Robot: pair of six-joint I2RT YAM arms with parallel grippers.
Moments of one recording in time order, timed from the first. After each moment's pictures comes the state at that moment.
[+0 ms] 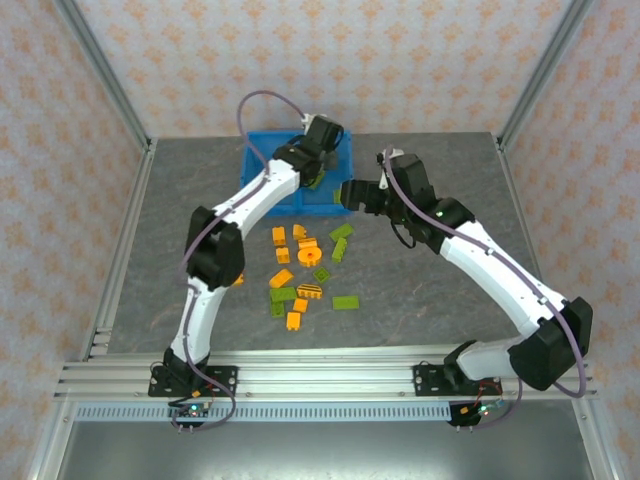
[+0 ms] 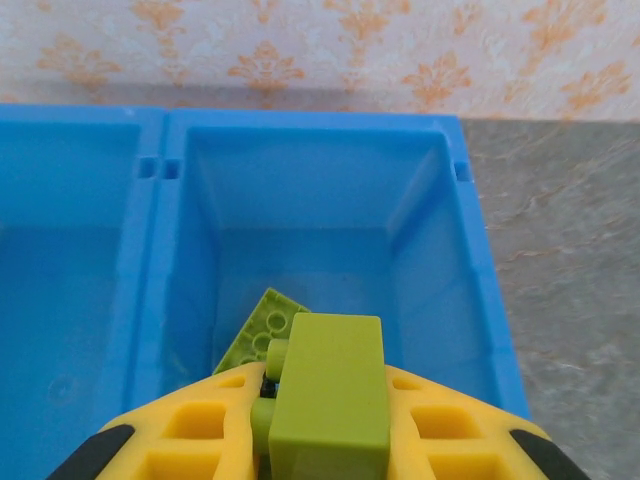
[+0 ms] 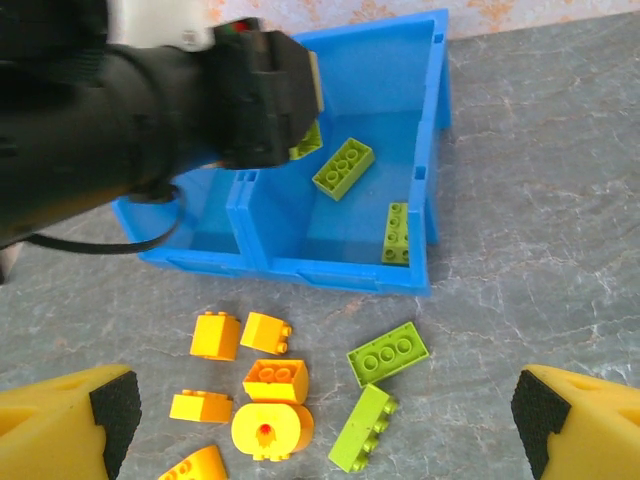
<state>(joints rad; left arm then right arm) -0.51 2.26 2.14 -0.61 -0.37 -0.43 0.58 1.33 1.26 -0.54 0.07 0.47</state>
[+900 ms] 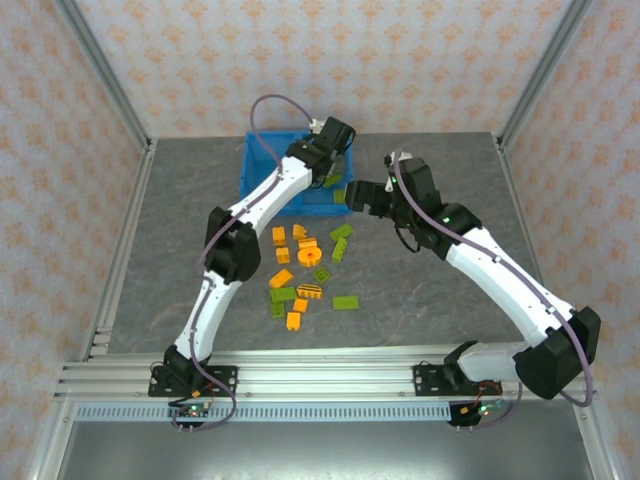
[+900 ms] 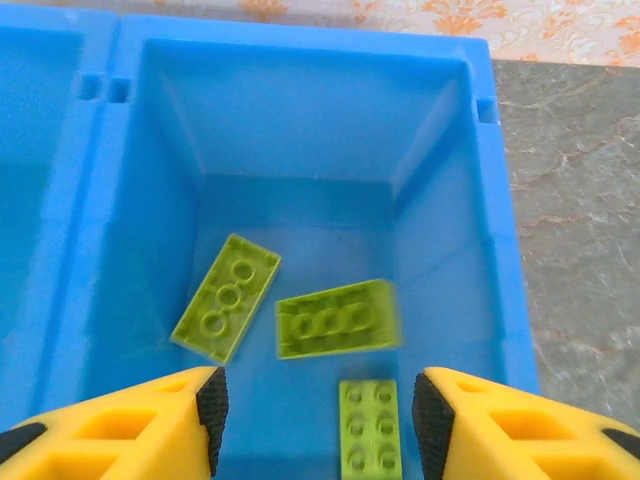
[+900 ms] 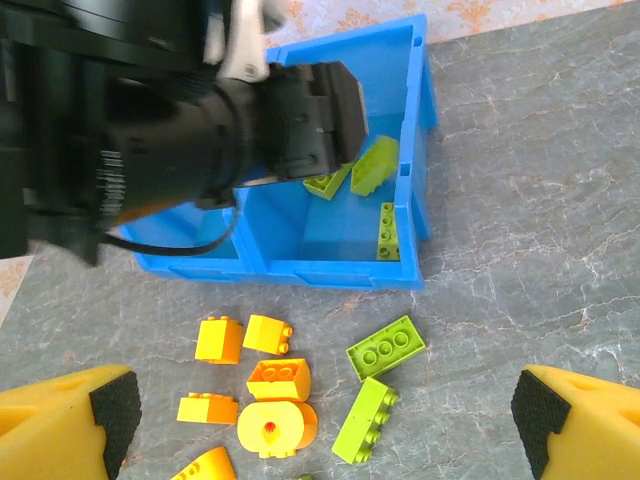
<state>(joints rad) -0.53 2.36 2.34 -0.83 -0.36 -0.54 0.58 1.28 1.23 -0.54 0.09 0.52</state>
